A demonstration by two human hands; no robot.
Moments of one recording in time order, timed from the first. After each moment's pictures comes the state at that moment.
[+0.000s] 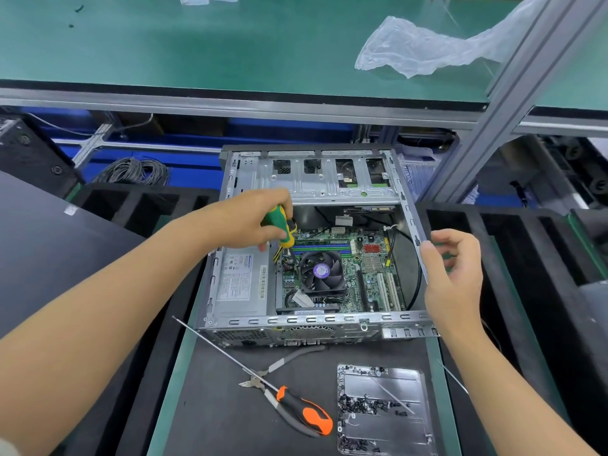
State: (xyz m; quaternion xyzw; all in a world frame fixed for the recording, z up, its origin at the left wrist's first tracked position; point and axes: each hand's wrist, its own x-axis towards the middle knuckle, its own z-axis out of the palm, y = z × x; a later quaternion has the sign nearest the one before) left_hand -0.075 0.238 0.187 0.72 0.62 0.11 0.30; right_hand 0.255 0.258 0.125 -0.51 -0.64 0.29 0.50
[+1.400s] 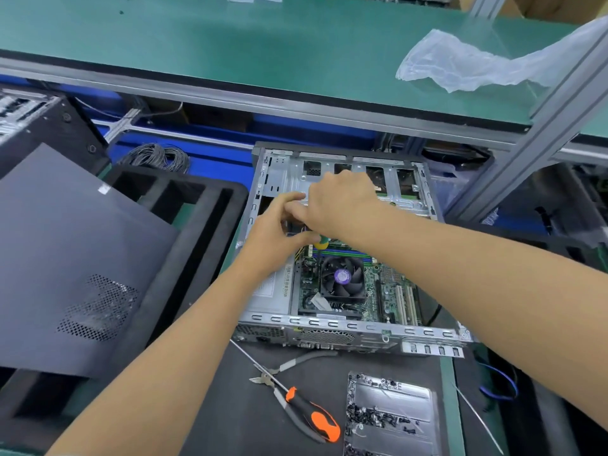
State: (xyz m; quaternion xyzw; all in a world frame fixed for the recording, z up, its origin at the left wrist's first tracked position) left_hand -0.046 0.207 0.133 0.46 0.67 0.49 0.31; right_hand 0.047 0.293 0.219 -0.37 -0.92 -0.08 -0.08
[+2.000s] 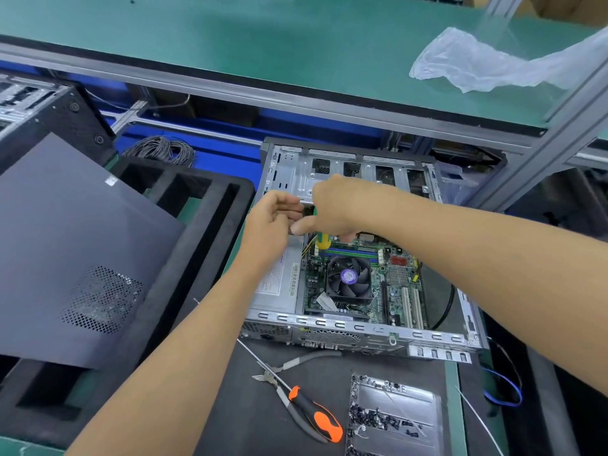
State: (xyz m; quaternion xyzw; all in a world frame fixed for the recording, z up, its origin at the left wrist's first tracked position) left_hand -0.057 0.211 0.124 0.35 0.66 0.59 0.29; right_hand 0.041 0.302 0.222 -0.30 -0.93 0.03 -0.20
